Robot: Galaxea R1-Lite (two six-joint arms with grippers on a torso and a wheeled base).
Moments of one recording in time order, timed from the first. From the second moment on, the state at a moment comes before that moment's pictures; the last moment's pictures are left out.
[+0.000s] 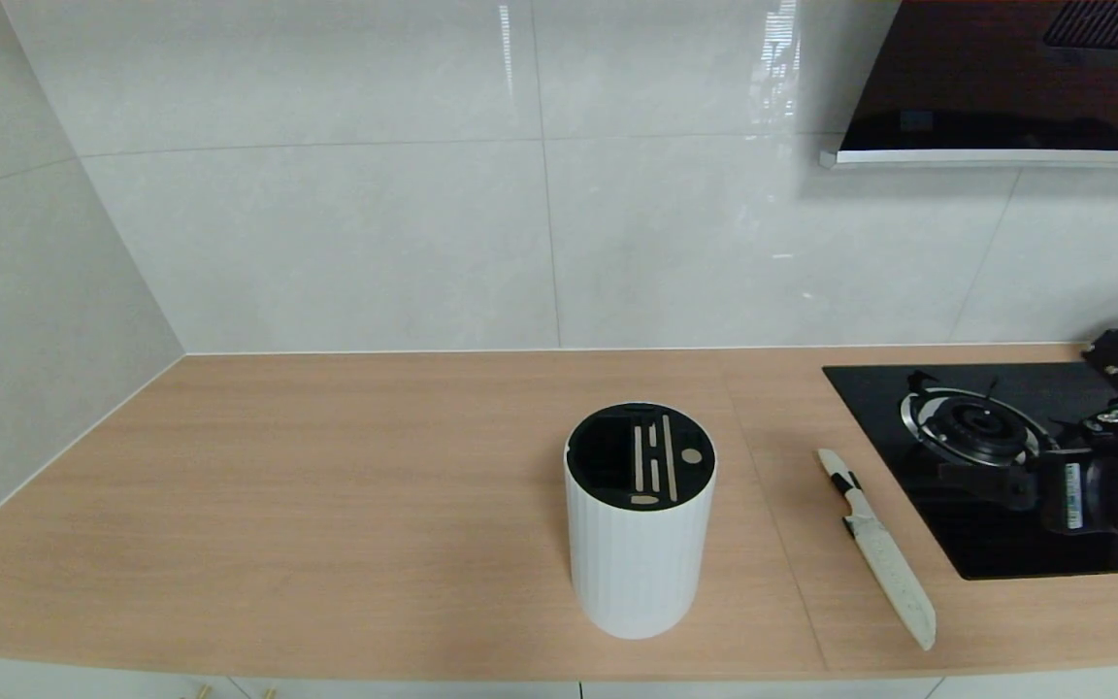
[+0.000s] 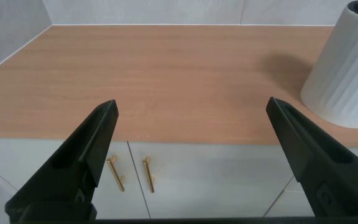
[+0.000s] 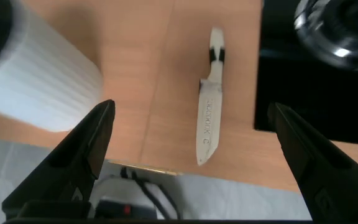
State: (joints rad) left arm 0.00 0.00 0.00 0.00 0.02 -0.01; right arm 0.09 1.39 -0.65 -0.19 0.09 0.03
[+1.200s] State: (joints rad) left arm 0.00 0.00 0.00 0.00 0.02 -0.01; right arm 0.11 2.17 -0.63 -0.86 -0.07 0.00
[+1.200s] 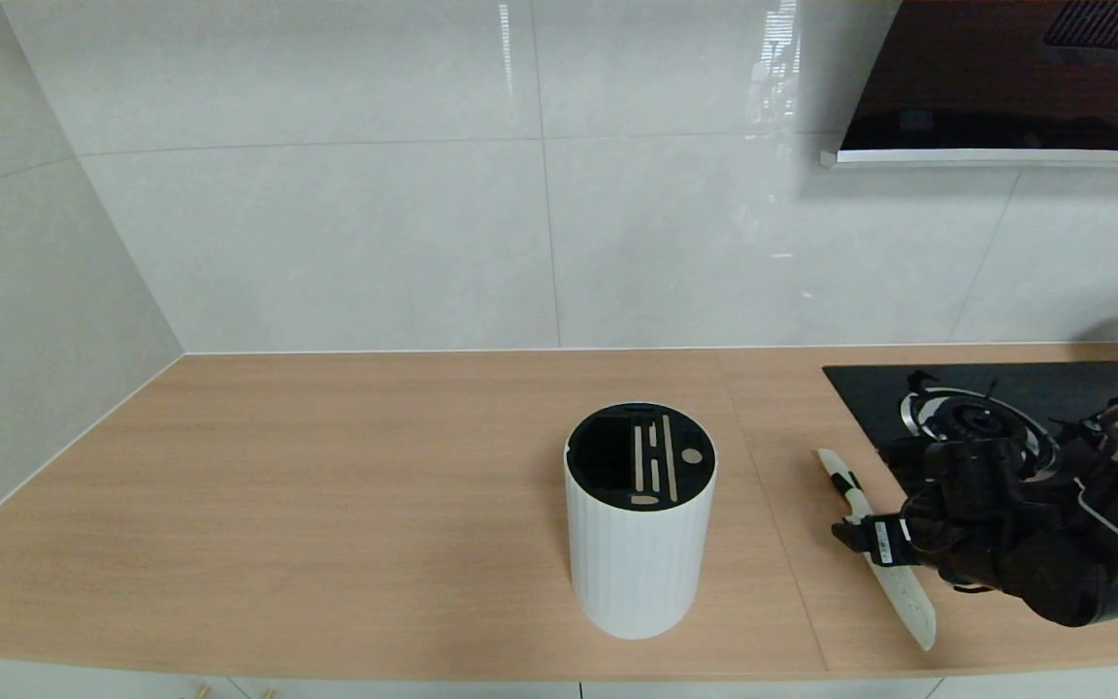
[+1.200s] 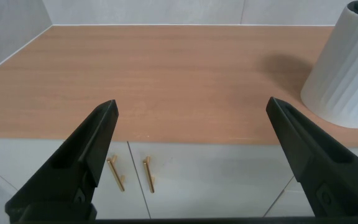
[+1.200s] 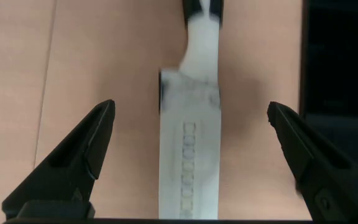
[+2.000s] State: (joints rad) left arm 0.00 0.00 0.00 0.00 0.02 -0.01; right arm 0.11 2.26 -0.66 -0.93 -0.06 0.01
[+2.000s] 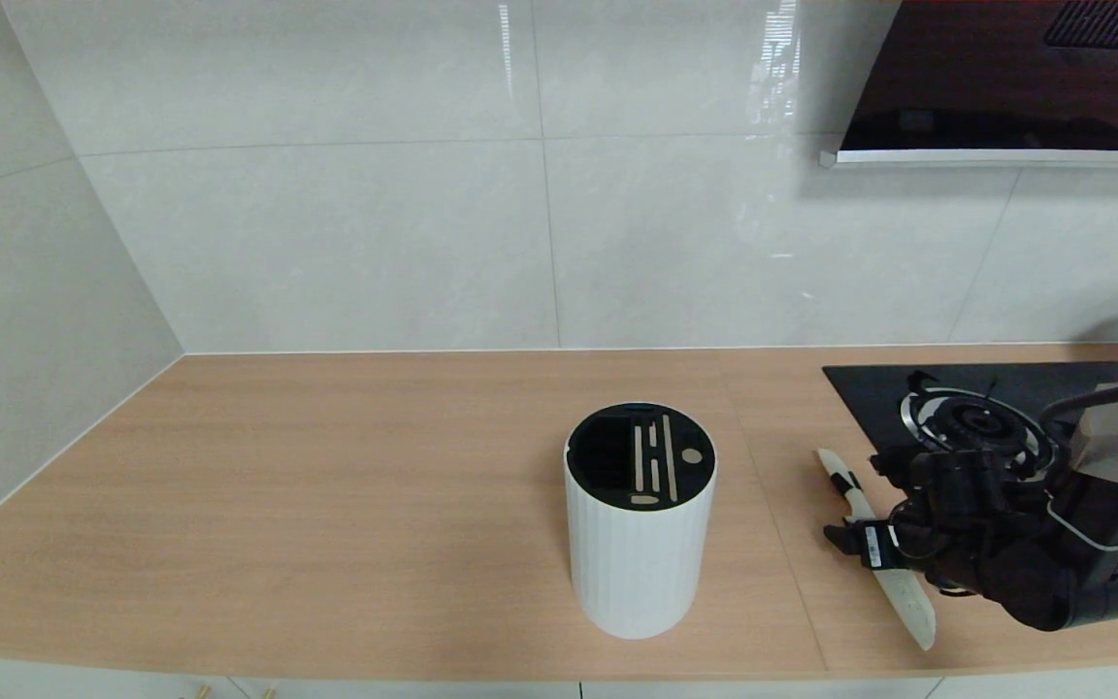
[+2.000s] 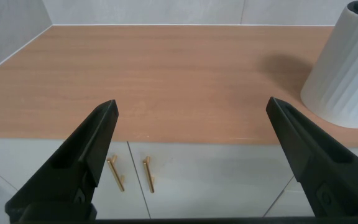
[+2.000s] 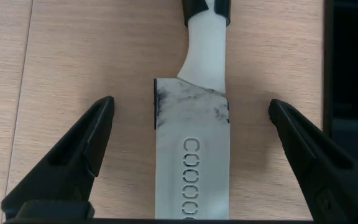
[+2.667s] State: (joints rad) left arm 0.00 0.00 0.00 0.00 0.02 -0.01; right arm 0.10 2.28 -0.66 -0.93 -0.07 0.00
